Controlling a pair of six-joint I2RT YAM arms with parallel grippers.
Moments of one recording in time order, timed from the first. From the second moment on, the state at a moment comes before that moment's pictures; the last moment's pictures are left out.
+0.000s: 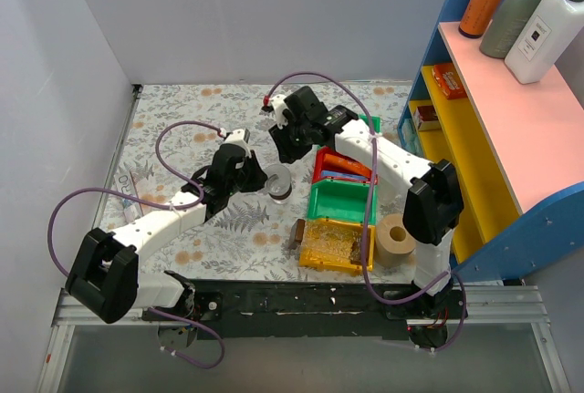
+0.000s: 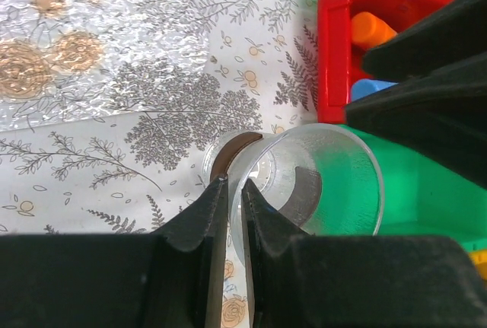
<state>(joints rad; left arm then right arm) -0.56 1.28 0.76 -0.04 -0.05 -0.56 0.77 1.93 1.79 -0.72 -0.20 -0.02</state>
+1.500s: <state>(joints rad) -0.11 1.34 0.89 -0.18 -0.24 -0.60 0.56 1.55 1.40 -0.40 -0.15 0.08</state>
